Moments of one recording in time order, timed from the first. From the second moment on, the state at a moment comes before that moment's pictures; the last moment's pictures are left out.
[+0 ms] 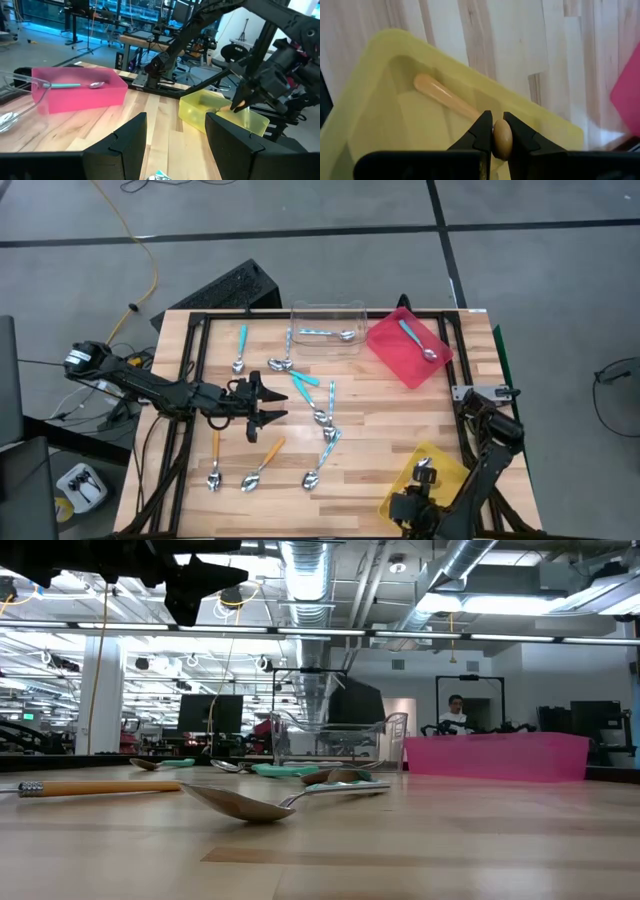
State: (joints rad) left arm -0.26 1.03 0.40 0.58 -0.32 -0.25; right arm 0.98 2.10 1.82 -1.57 0.39 1.17
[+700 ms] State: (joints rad) left arm -0.26 1.03 0.40 0.57 -0.33 -0.25; right arm 1.01 2.10 1.76 -1.56 0.39 1.20
